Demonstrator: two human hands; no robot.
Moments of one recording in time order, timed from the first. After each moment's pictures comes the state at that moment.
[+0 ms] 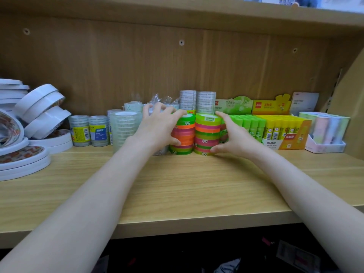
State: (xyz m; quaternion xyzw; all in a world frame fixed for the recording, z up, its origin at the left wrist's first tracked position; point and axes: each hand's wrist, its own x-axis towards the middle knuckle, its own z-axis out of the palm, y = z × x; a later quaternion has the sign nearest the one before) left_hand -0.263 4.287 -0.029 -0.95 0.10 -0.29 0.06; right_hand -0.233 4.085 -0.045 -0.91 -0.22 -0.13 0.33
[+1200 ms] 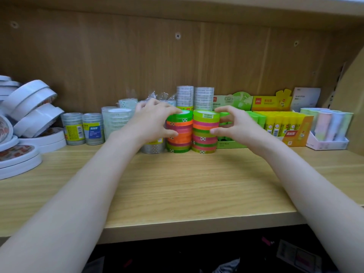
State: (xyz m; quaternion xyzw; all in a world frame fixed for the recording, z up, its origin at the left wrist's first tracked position) left_hand -0.263 4.294 -0.018 -0.96 0.11 -0.26 -0.01; right_hand -0.235 4.084 -0.030 -0.87 -0.19 -0.14 0.44
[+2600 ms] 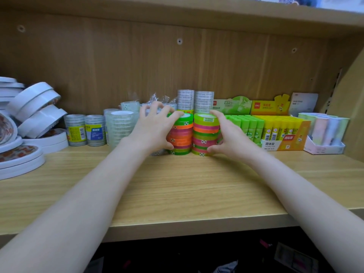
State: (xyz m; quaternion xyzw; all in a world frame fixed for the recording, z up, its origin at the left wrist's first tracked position) left_hand -0.260 4.292 -0.033 -0.94 0.11 -0.30 0.11; right_hand -0.233 4.090 -0.047 -0.91 -0.25 -0.17 0.29
